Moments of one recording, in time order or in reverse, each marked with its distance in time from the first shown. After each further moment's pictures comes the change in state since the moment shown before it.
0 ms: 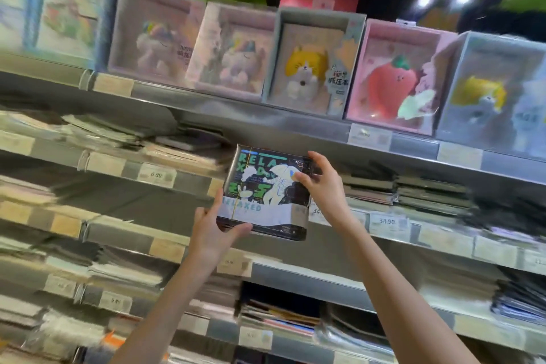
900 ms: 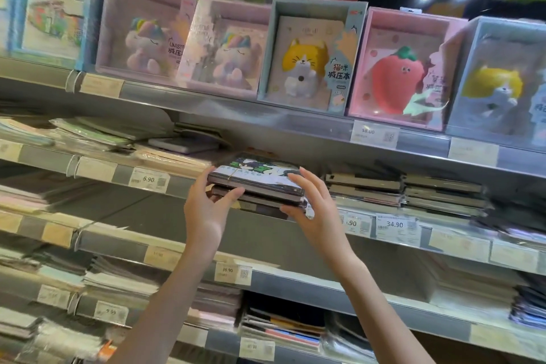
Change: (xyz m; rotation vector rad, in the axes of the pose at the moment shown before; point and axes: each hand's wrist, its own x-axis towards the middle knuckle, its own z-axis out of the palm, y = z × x) left_hand 0.037 0.022 0.005 -0.230 0.298 0.095; right_hand -0.045 0.015 0.009 -0.172 -0.077 -0.352
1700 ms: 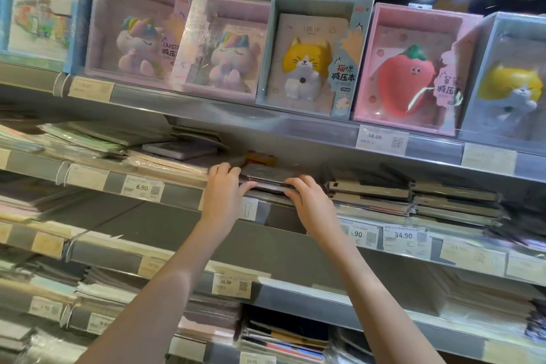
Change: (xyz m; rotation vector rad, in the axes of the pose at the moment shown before) left_hand 0.066 -0.019 0.047 0.739 -0.142 0.423; right_hand 0.055 0.039 0.021 -0.450 -0.110 0.134
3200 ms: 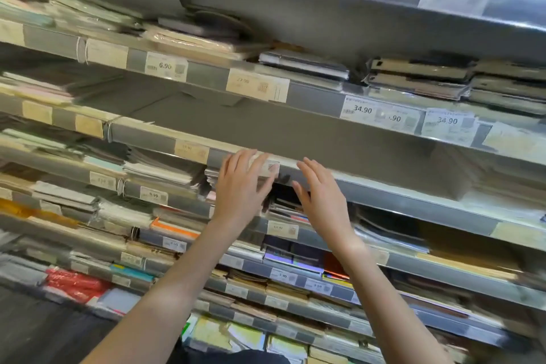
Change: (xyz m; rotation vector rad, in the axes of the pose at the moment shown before) left_hand -0.182 -0.047 0.037 0.093 -0.115 0.107; right_hand -0.171 -0.014 0.072 0.043 -0.135 0.052
